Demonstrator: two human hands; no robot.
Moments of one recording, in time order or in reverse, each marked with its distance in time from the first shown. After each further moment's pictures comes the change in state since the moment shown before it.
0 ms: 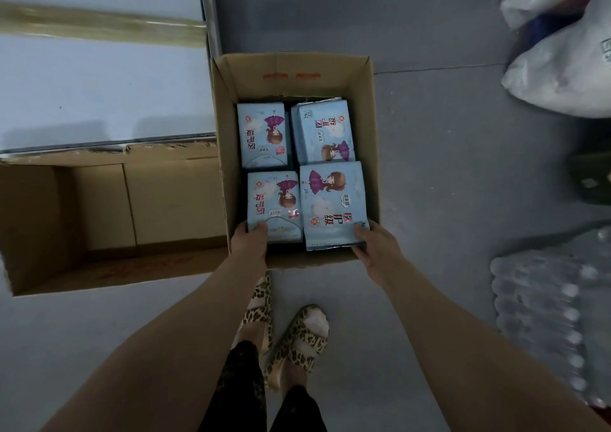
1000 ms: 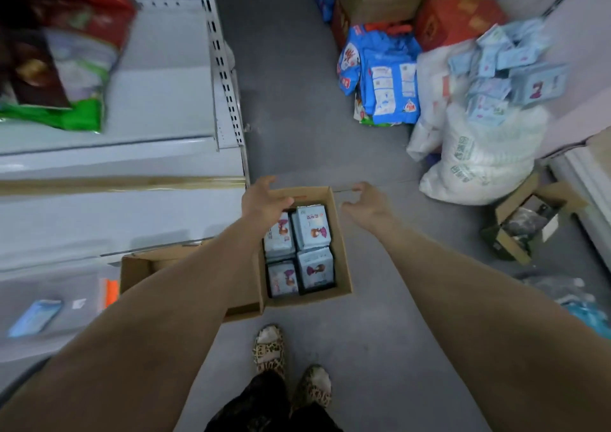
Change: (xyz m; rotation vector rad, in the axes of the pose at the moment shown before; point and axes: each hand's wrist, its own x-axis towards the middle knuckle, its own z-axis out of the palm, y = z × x) left_hand -0.389 0.216 -0.049 0.774 -0.065 0.965; right_hand -0.367 -0.191 0.019 -0.924 0.140 -0.757
